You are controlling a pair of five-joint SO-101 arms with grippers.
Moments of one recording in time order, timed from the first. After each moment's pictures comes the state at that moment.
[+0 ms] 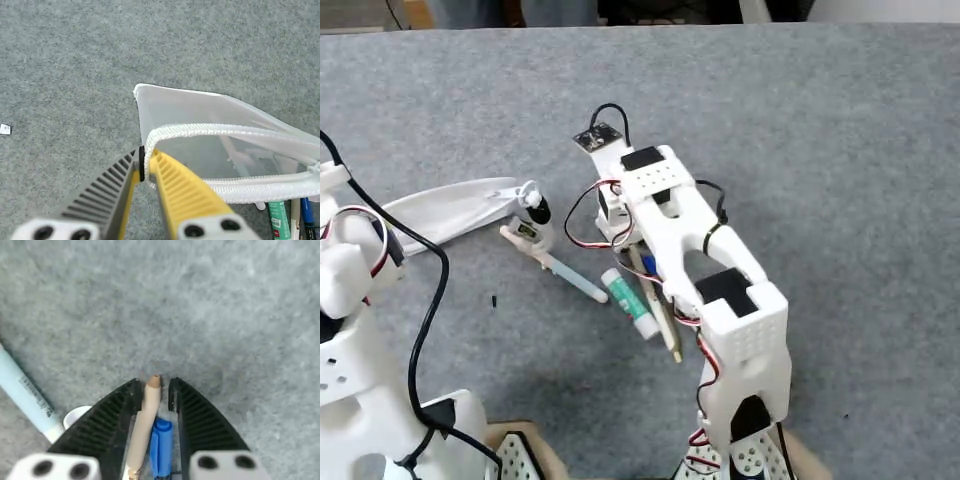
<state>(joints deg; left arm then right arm) -26.5 -44.4 3.4 100.4 6.5 -22.4 28.5 -1.7 70.9 10.6</state>
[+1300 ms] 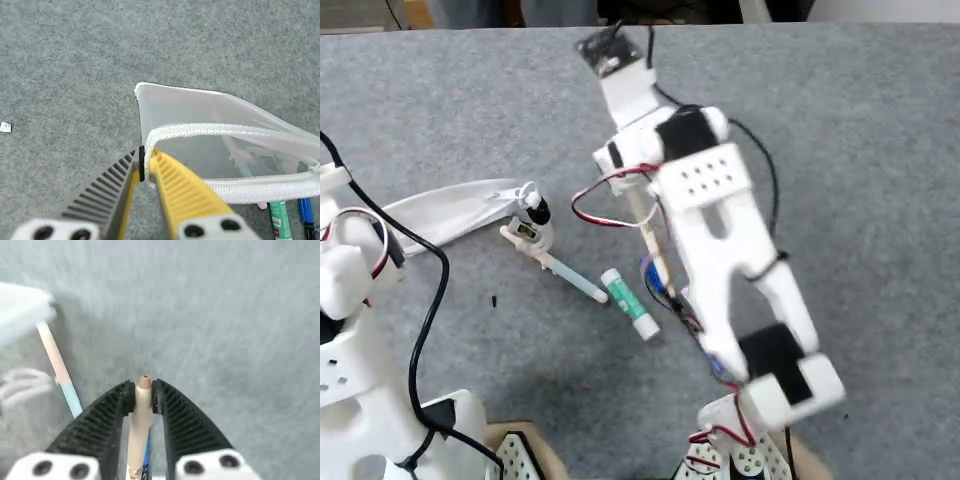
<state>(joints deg) -26.5 -44.9 5.3 100.4 6.5 -22.2 -0.4 -13.8 78.7 10.6</state>
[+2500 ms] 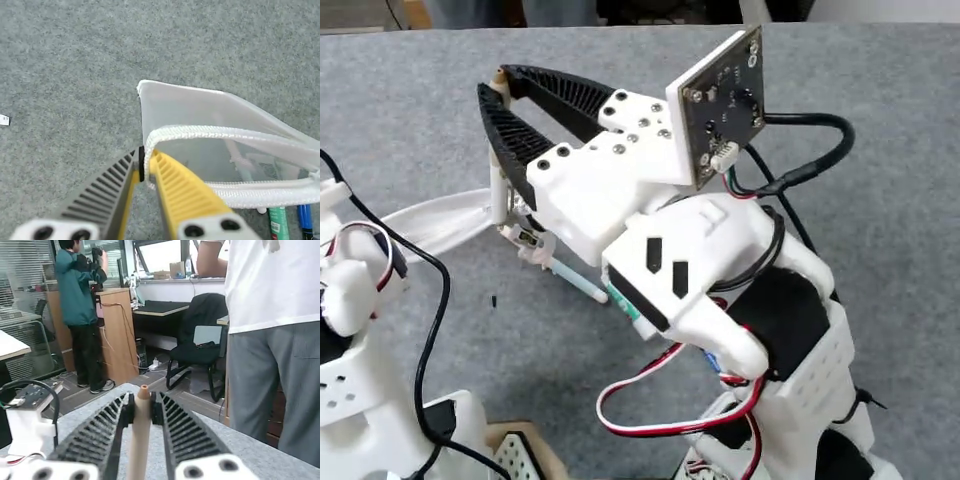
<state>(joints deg) -26.9 -45.1 10.7 98.6 9.3 -45.0 -30.7 -14.5 52.7 -4.8</state>
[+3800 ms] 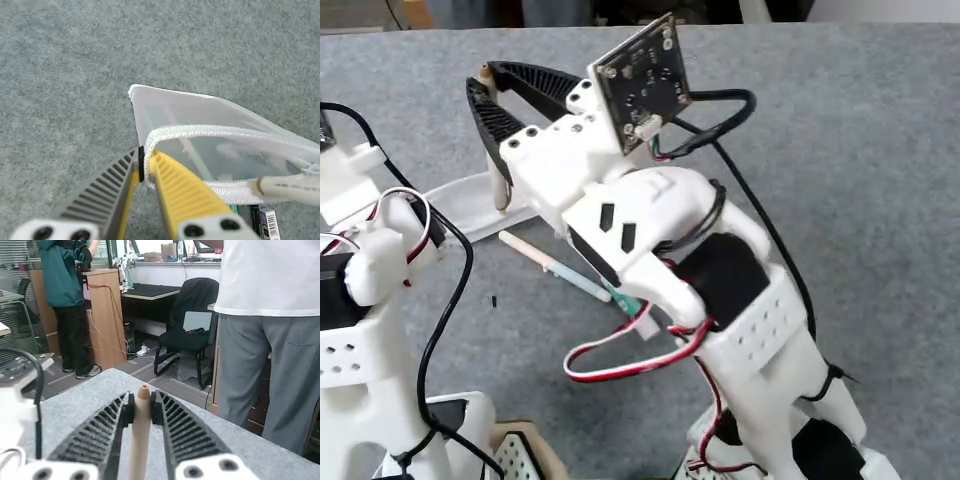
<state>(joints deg) -13.5 -41.6 1.3 100.8 20.0 -43.0 -27.1 -4.6 42.0 -1.3</state>
